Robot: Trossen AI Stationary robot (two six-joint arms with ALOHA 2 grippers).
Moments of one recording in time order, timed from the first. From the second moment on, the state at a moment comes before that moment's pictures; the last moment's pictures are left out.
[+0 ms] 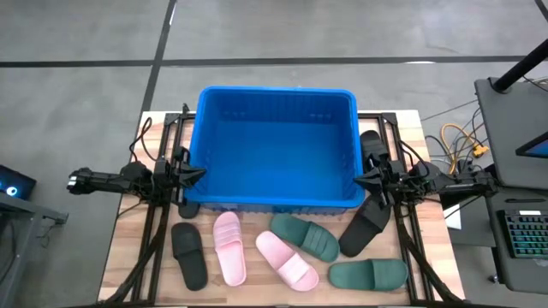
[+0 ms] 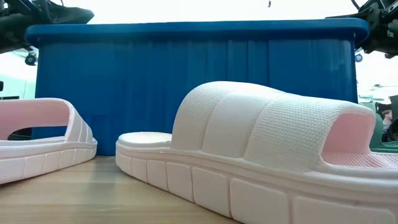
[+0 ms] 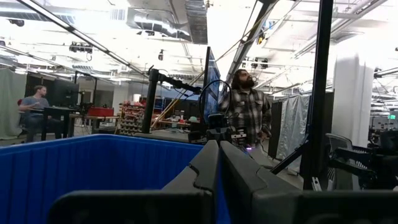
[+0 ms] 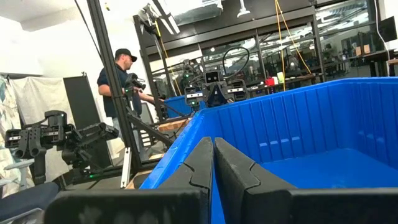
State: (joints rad) left arm -0.11 0.06 0.00 0.38 -0.20 -0.05; right arm 0.07 0.00 0.01 0.22 0.03 0.23
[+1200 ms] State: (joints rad) left arm -0.11 0.06 0.00 0.42 -0.22 0.01; right arm 0.07 0.00 0.01 0.51 0.04 0.45
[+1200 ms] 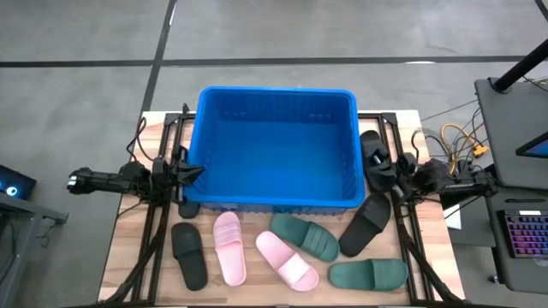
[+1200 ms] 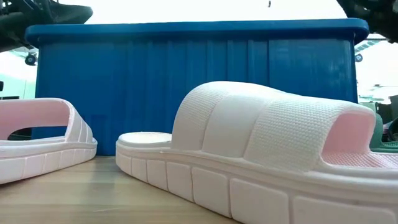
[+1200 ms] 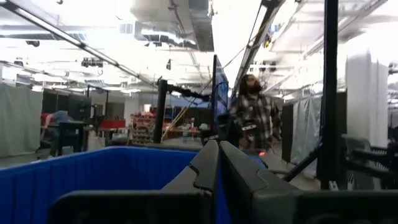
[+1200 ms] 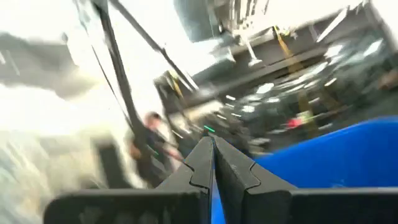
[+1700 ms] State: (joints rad) left arm -0.11 0.12 0.10 0.65 -0.32 -0.09; right arm 0.07 0.10 0.20 0.56 0.26 0.59
